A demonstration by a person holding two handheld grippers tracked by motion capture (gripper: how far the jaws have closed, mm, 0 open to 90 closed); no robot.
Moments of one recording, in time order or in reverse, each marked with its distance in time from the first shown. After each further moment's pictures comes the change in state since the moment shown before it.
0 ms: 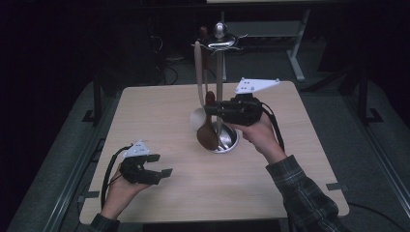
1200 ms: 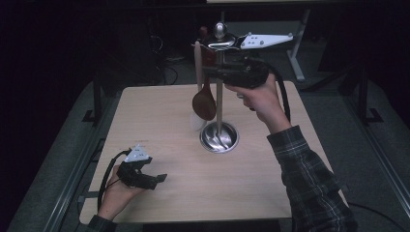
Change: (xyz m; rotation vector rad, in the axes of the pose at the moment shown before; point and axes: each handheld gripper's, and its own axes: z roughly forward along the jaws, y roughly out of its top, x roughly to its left) left arm 0.008 -0.016 0.006 0.090 0.083 0.044; right arm -0.014 0.084 -0.017 -0.093 -0.001 -0.028
